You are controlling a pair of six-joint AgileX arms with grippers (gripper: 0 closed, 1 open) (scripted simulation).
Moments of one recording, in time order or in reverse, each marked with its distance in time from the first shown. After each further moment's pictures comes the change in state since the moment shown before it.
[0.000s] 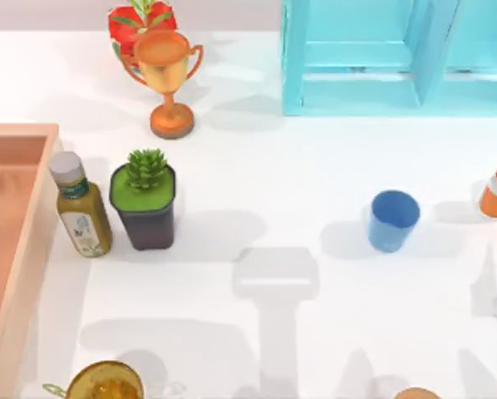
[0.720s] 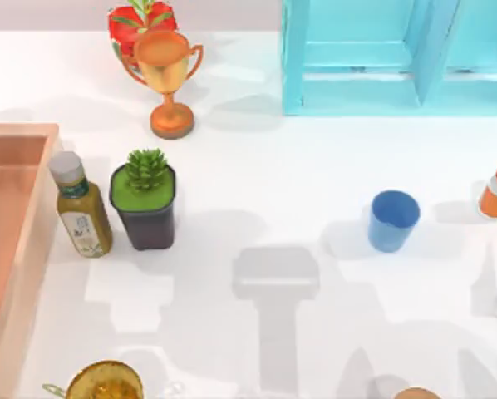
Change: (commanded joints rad) left arm -0.222 0.213 0.237 -0.018 -0.059 -0.222; right arm 0.000 0.000 0.000 0.000 0.000 0.000
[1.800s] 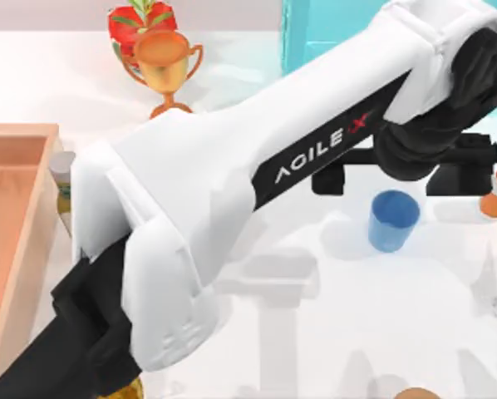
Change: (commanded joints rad) left arm -1.135 0.881 0.965 0.157 -0.252 -1.090; right arm 0.000 0.000 0.000 0.000 0.000 0.000
